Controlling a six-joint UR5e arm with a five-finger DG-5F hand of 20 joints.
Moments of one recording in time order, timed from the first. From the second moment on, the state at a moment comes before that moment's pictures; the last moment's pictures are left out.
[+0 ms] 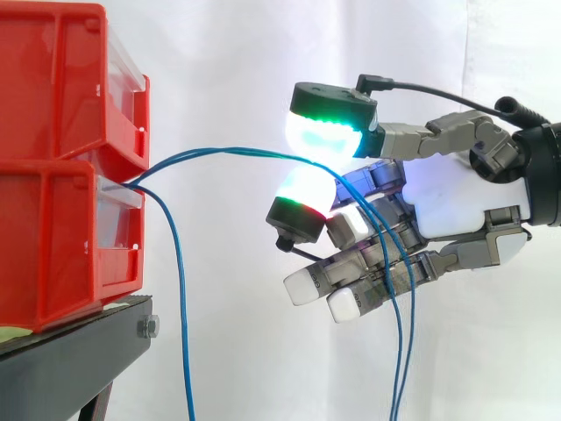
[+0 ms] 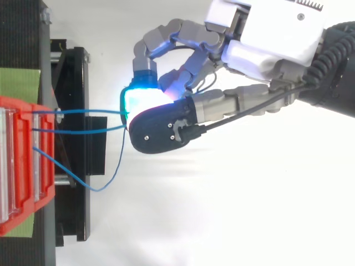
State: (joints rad) arm 0.17 -2.25 -1.10 -3.07 -1.16 -0.04
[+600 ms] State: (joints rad) arm 0.17 -2.25 -1.10 -3.07 -1.15 -0.04
